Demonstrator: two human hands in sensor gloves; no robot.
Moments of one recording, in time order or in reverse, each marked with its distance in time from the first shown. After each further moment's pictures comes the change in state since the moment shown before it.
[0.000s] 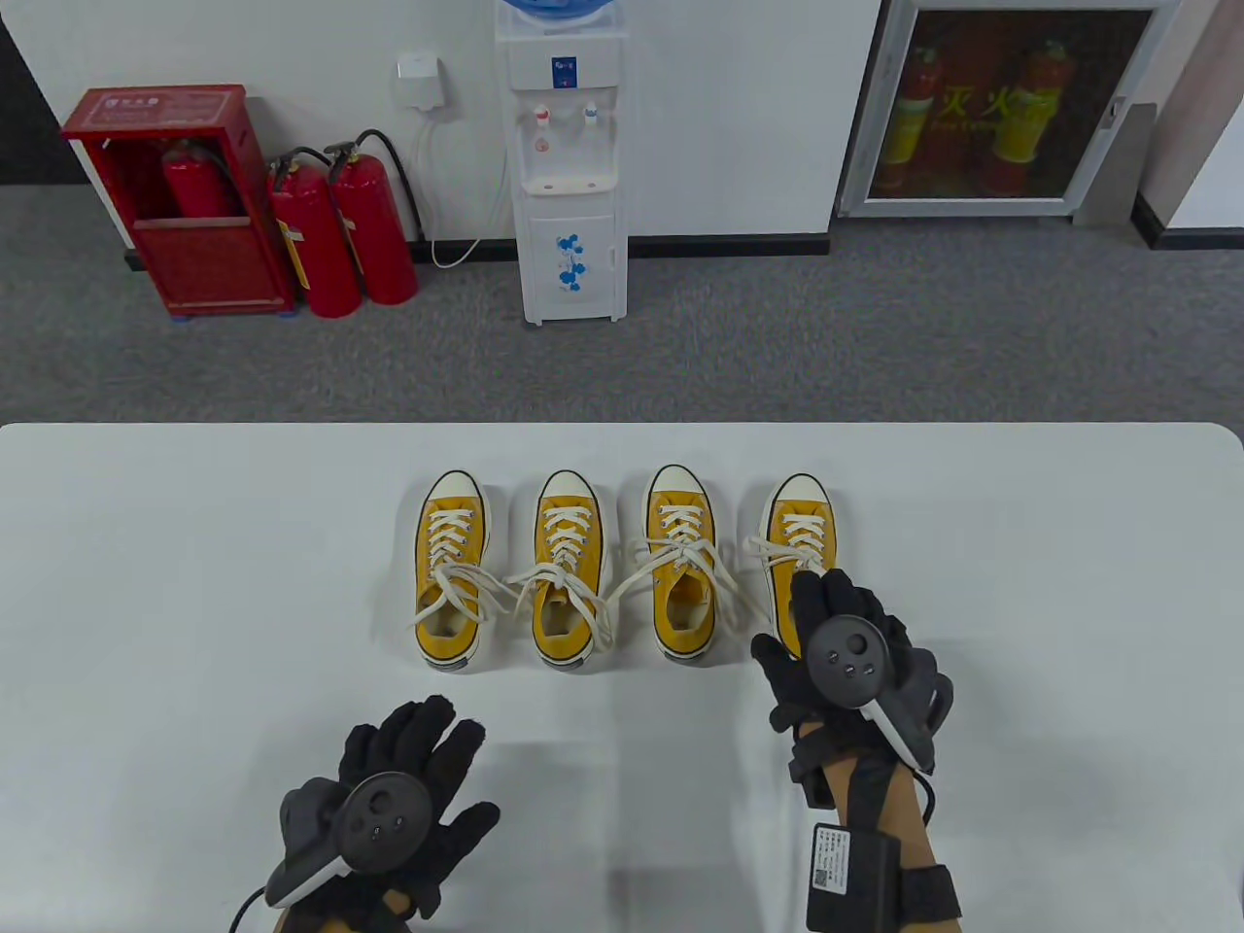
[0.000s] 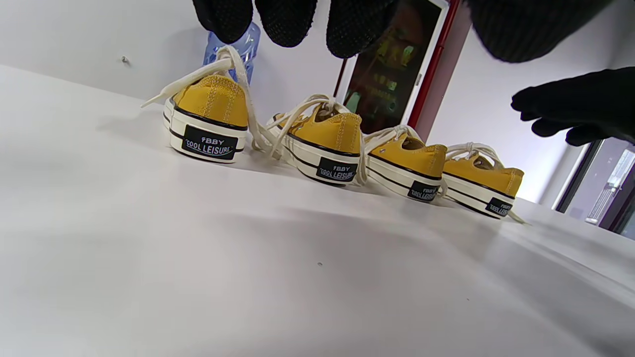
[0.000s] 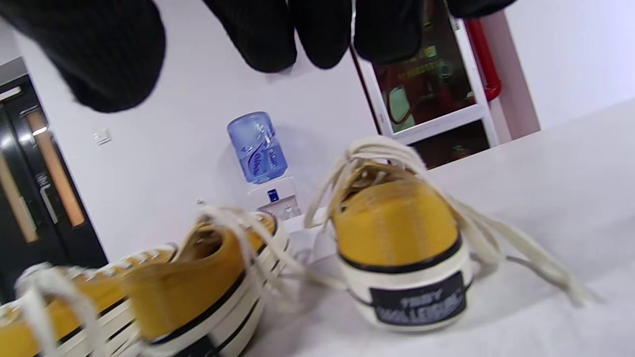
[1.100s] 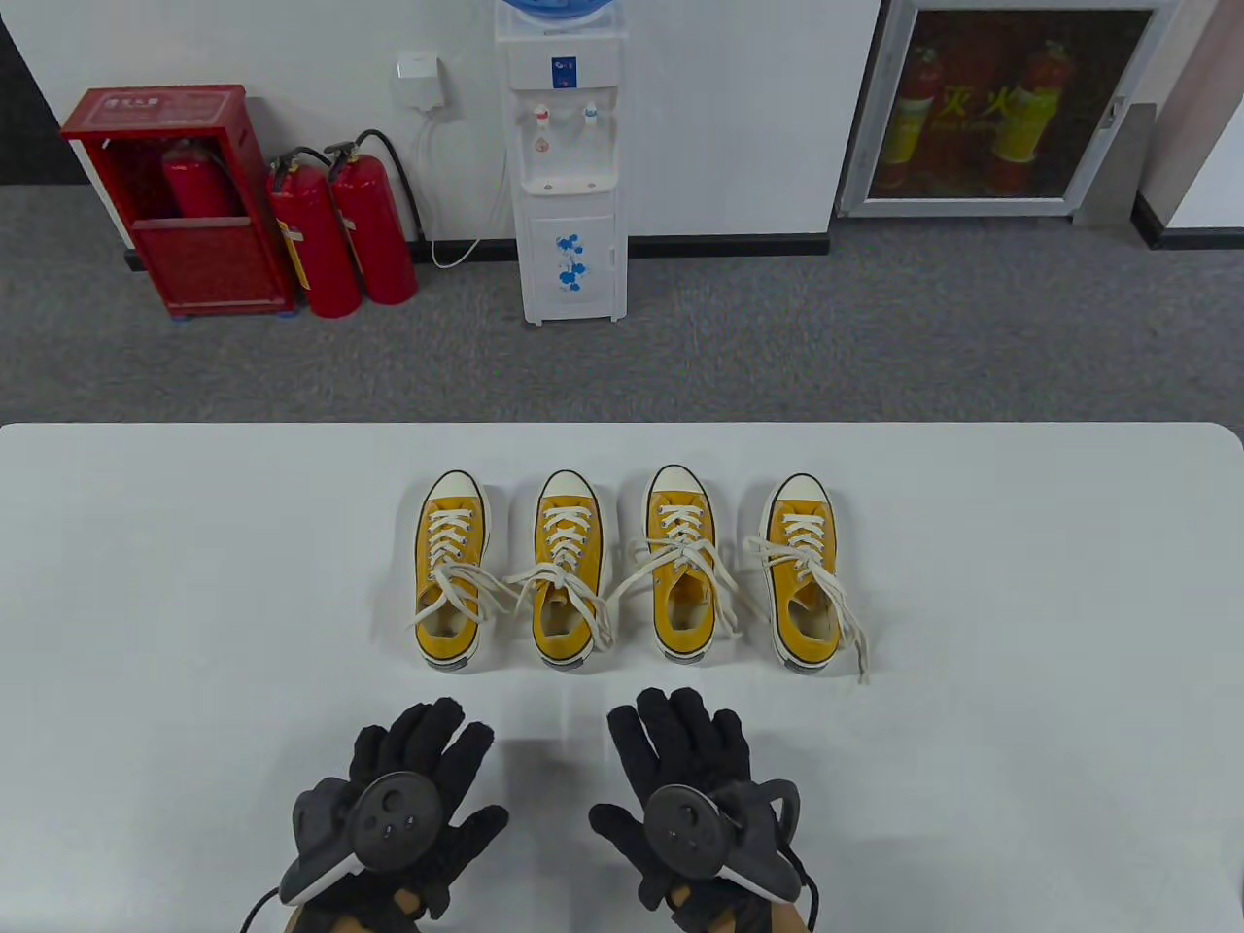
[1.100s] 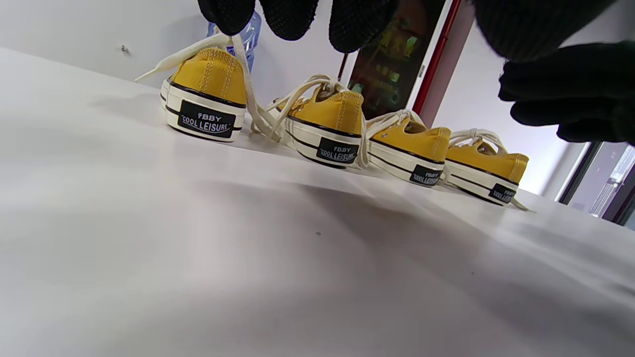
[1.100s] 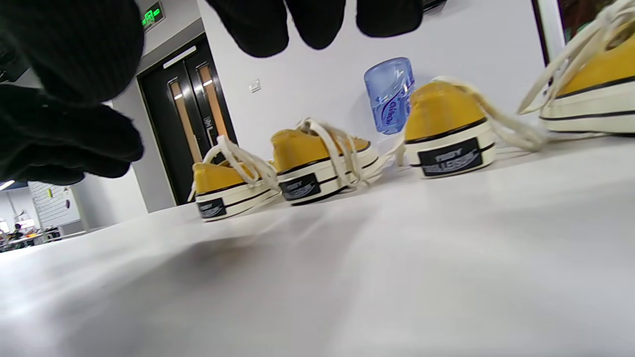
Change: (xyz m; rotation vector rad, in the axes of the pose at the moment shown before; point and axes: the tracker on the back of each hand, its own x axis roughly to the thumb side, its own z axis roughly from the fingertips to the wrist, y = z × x) left_hand 0.006 -0.008 -0.003 -0.024 0.004 -0.001; right_hand 0.093 0.069 0.103 0.130 -0.402 -0.016
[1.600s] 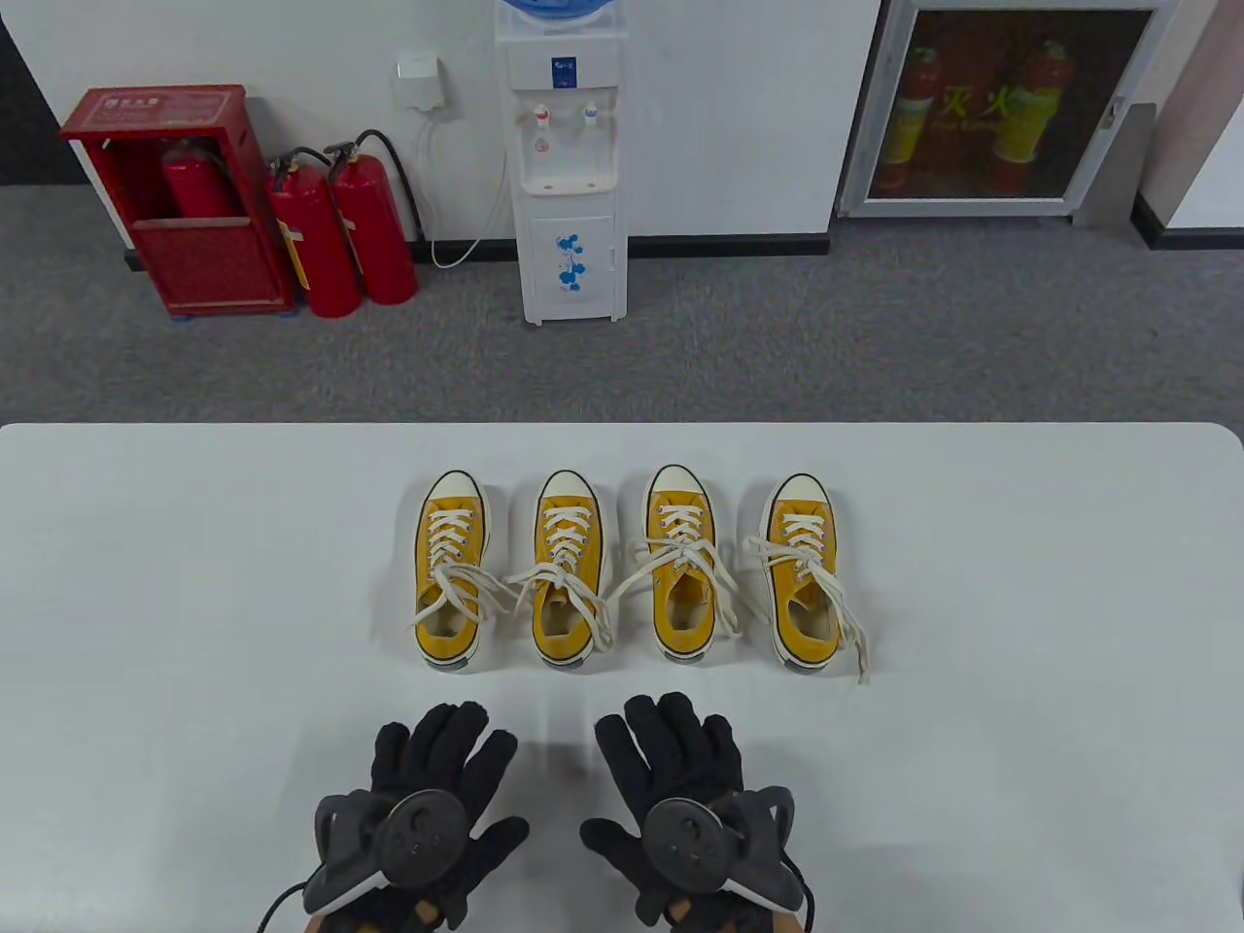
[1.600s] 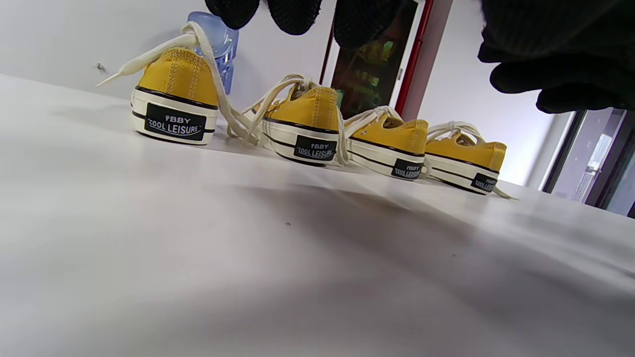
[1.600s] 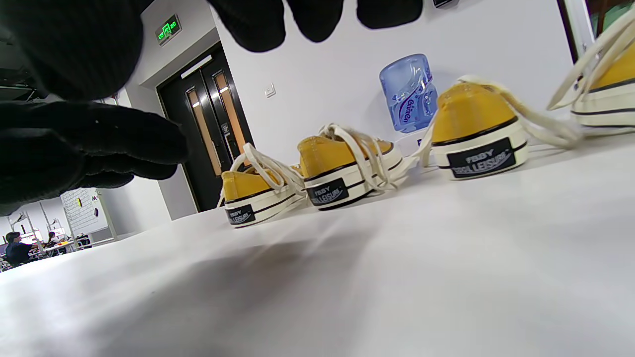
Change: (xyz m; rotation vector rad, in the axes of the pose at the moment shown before) left_hand 0.018 -0.008 -0.001 0.029 -0.056 -0.054; right_hand 0.005 -0.007 0.004 -0.011 -0.035 -0.051
